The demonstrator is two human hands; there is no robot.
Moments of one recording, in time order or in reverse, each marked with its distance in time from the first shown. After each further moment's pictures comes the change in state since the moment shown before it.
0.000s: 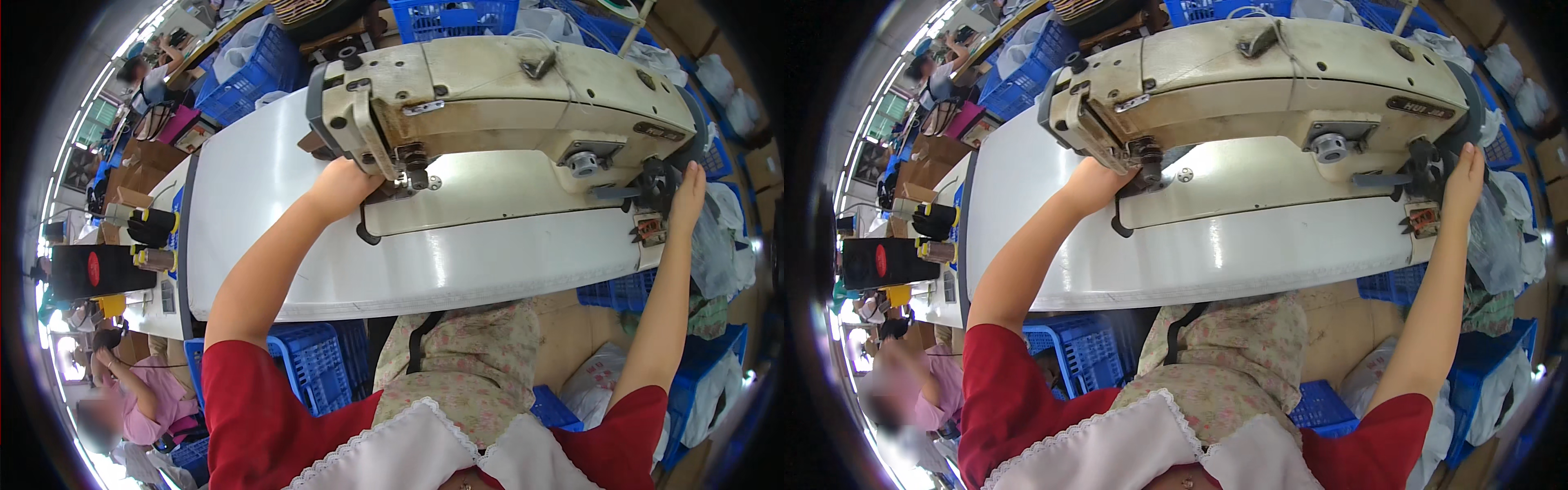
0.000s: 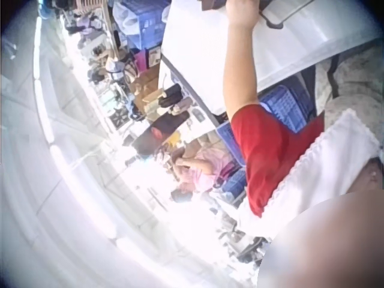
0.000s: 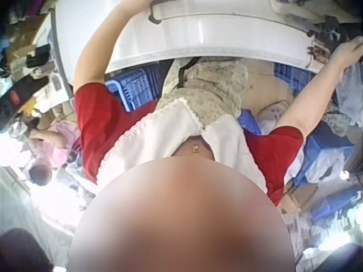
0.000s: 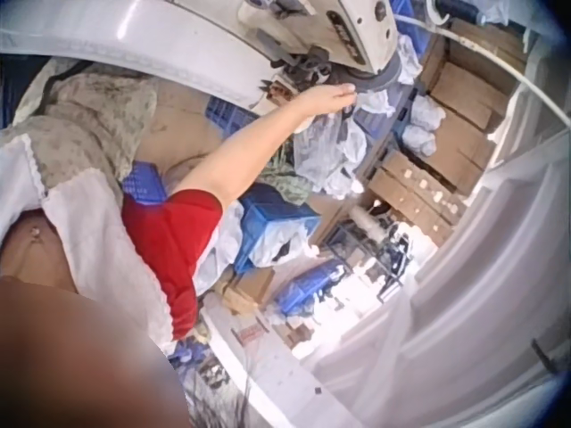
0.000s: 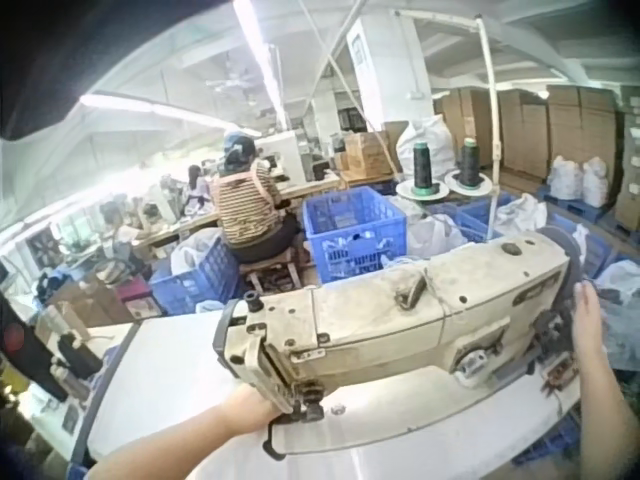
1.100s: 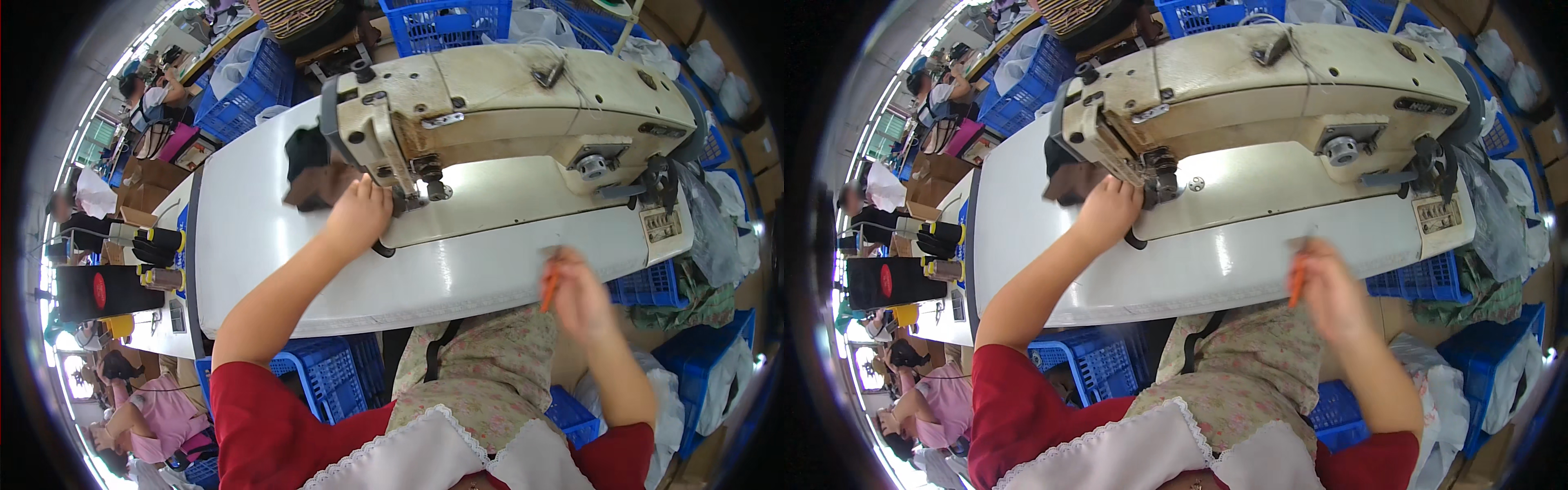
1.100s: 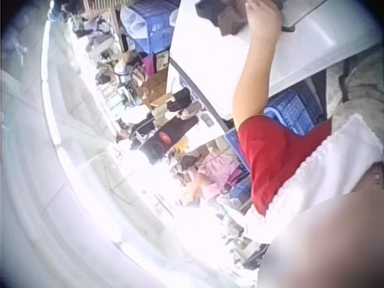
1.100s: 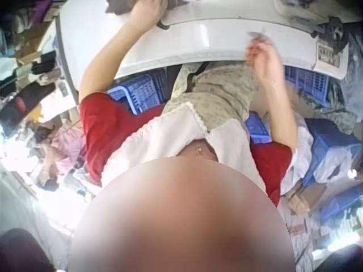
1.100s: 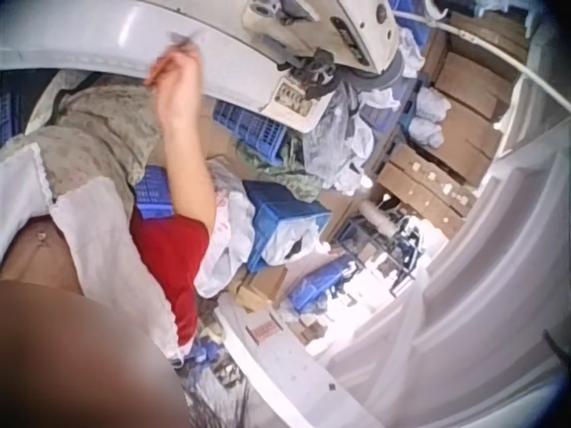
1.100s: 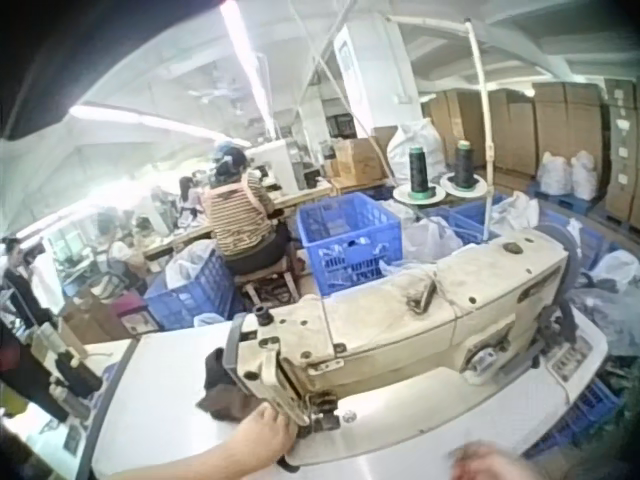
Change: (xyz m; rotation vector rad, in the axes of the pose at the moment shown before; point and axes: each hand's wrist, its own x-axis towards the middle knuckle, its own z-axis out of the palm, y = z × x) left_hand -0.024 0.031 0.004 0.712 0.006 0.193; right_hand -0.234 -0.201 -0.033 1.023 -0.863 1.085
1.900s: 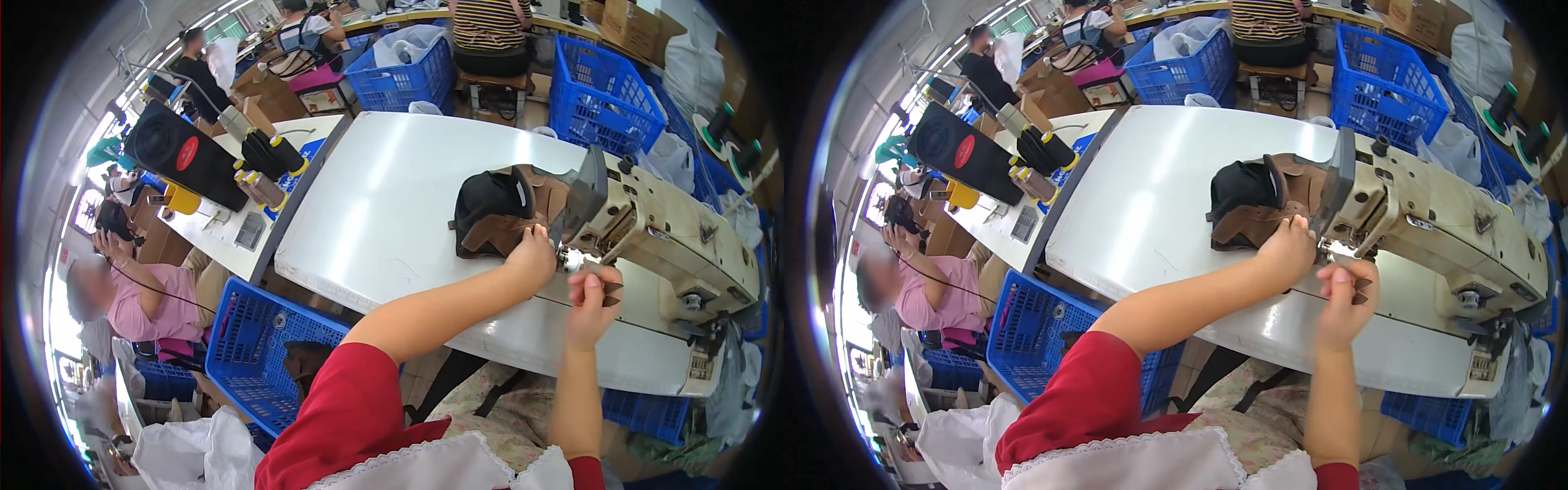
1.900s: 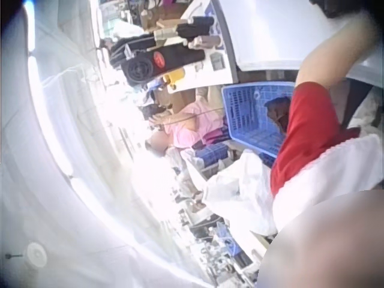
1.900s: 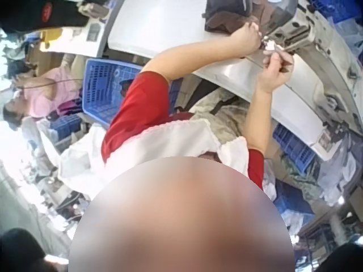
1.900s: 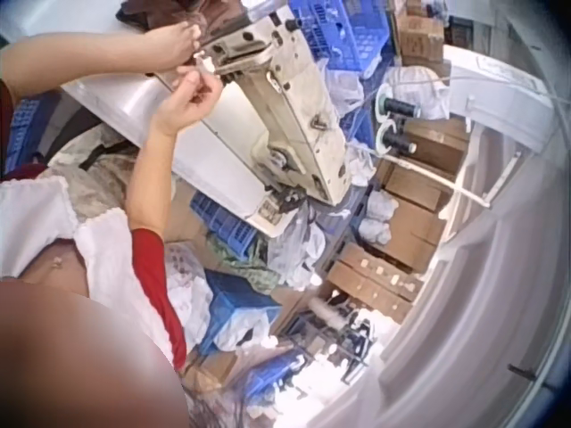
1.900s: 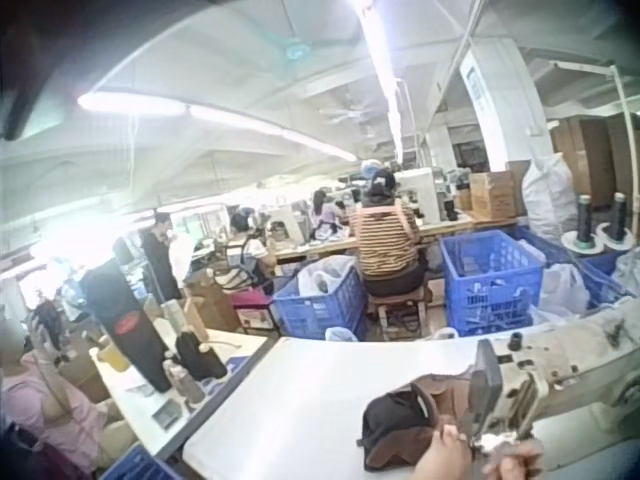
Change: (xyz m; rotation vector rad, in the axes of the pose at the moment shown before) left_hand 0.019 0.038 0.007 -0.160 -0.060 -0.397; right_hand 0.074 0.076 0.174 -0.154 -0.278 -0.865
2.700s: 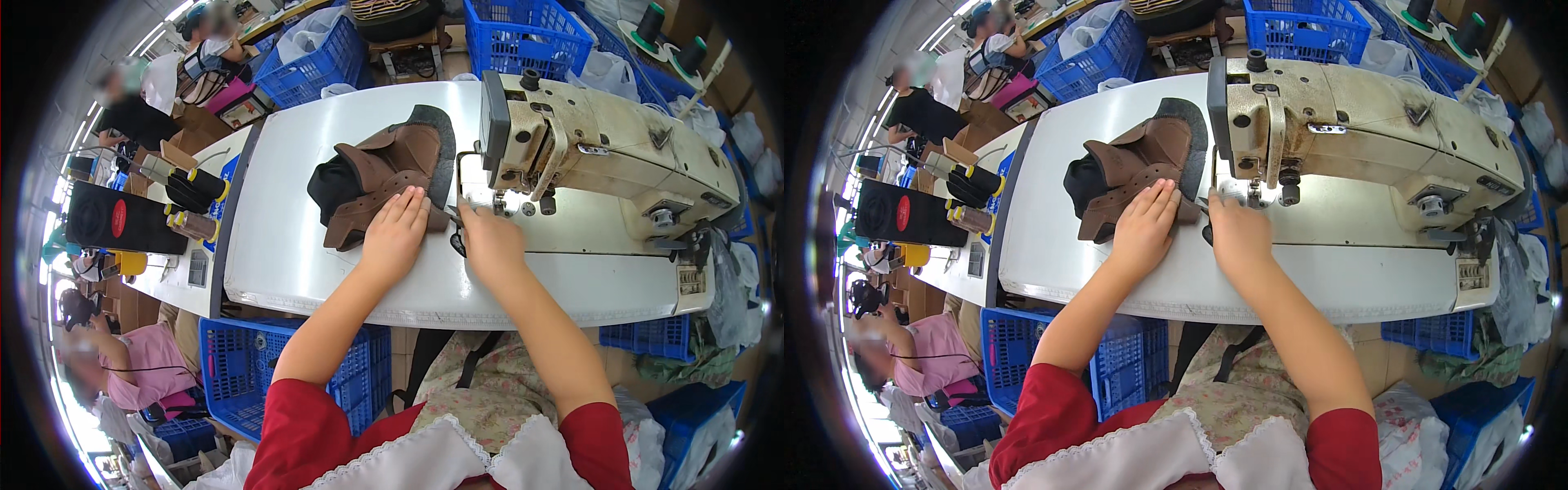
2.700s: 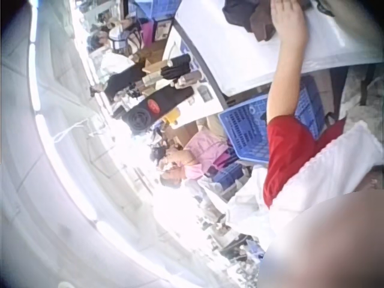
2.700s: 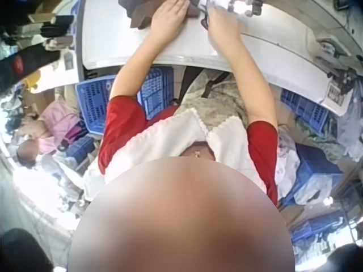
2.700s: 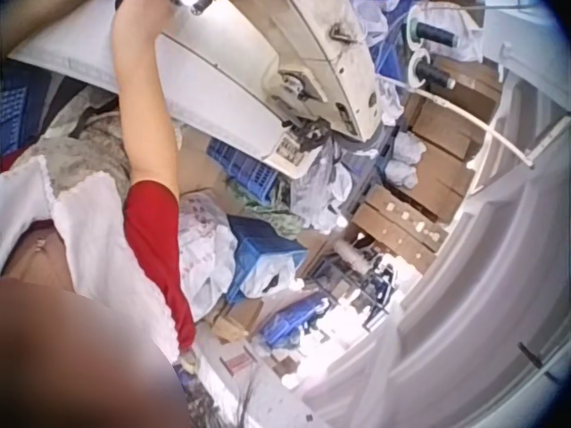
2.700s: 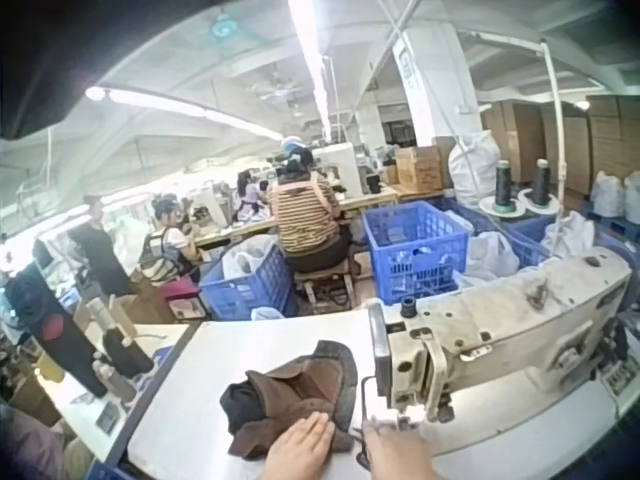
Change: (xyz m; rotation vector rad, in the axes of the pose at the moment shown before) left_hand -0.092 -0.065 0.002 -0.250 0.242 -0.064; right_hand 0.002 0.047 0.012 -1.421 -0.604 -0.023
